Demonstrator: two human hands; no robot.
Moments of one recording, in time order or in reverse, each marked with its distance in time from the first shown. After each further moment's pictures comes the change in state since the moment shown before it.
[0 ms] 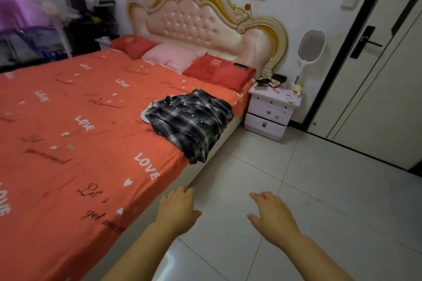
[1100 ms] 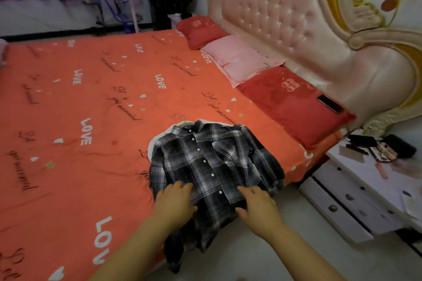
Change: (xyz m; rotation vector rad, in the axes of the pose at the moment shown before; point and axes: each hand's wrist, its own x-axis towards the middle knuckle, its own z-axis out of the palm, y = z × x) left_hand 0.552 -0.064 -0.116 -0.195 -0.026 -0.465; right_hand 0.663 0.012 -0.118 -0.081 -0.211 -0.450
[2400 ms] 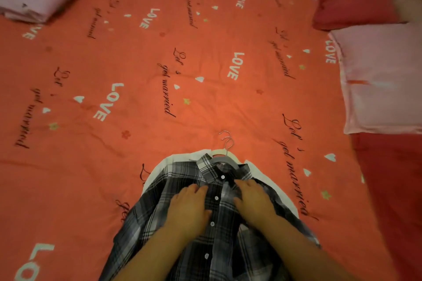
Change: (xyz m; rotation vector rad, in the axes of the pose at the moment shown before) left_hand 0.391 -0.056 -0.030 -0.350 -0.004 -0.521; right_hand 0.546 -0.015 0.019 -0.185 -0.439 -0.455
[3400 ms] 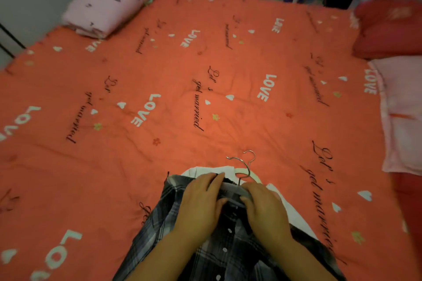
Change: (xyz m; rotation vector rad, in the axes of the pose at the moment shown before) left_hand -0.016 -0.011 -0.032 -0.125 0.549 0.085; right_hand -0.041 -0.064 -0.055 0.162 0.436 -0.390
